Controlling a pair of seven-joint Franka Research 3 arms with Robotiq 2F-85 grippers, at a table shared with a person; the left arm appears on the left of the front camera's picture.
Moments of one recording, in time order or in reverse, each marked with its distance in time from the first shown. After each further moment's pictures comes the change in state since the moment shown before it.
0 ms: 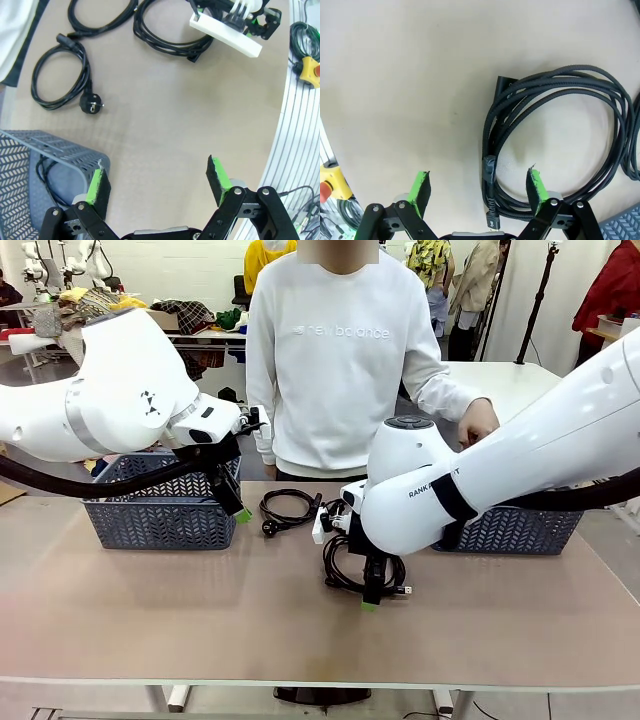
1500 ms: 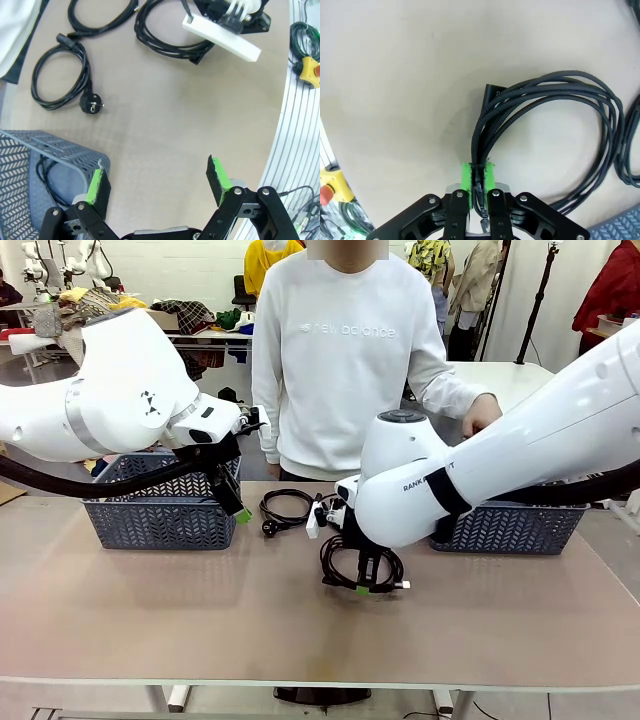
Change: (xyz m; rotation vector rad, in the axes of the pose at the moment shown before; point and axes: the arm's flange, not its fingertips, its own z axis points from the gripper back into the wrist) left arm 0.000 0.000 0.000 0.000 0.000 0.000; right arm 0.012 -0.002 0.015 -0.010 -0.008 0.001
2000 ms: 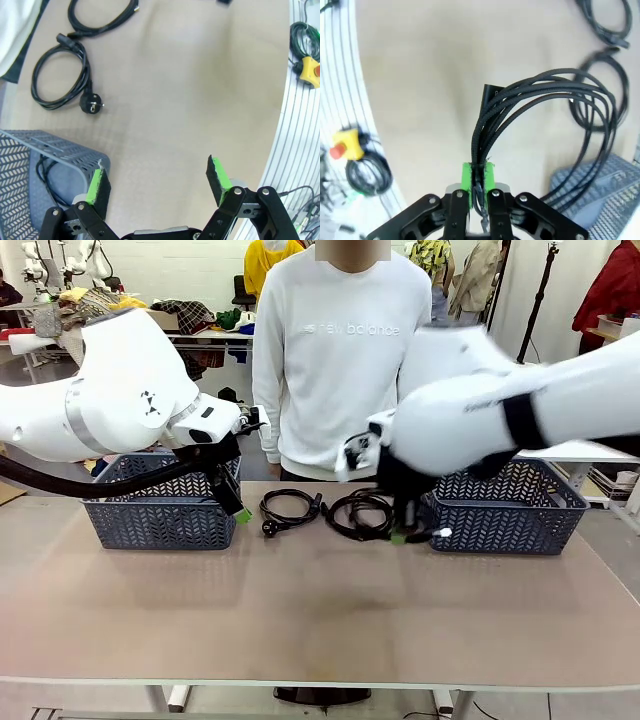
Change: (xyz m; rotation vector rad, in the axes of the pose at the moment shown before) left arm 0.000 0.000 0.000 0.000 0.000 0.000; right arm -0.046 0.001 0.139 -0.058 0.025 0.037
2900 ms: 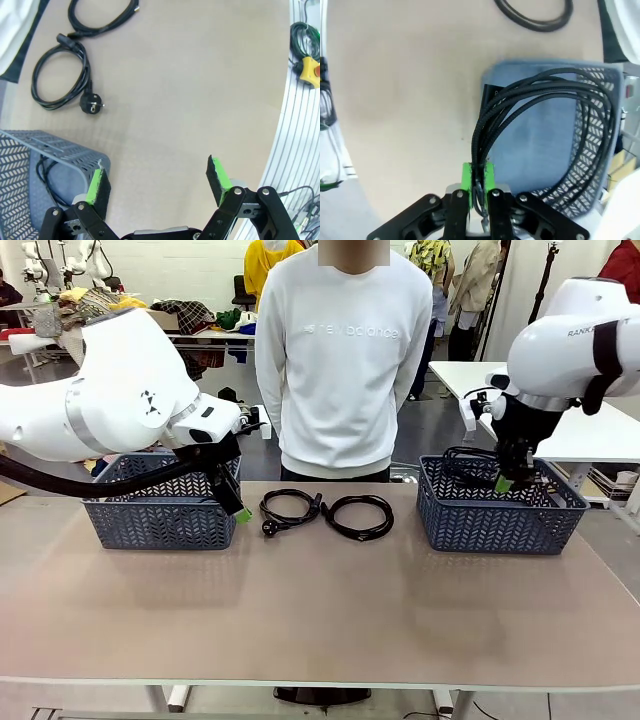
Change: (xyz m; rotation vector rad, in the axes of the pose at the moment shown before) left arm 0.000 0.000 0.000 0.000 0.000 0.000; right arm -0.180 -0.152 0.022 -0.026 -0.015 0.032
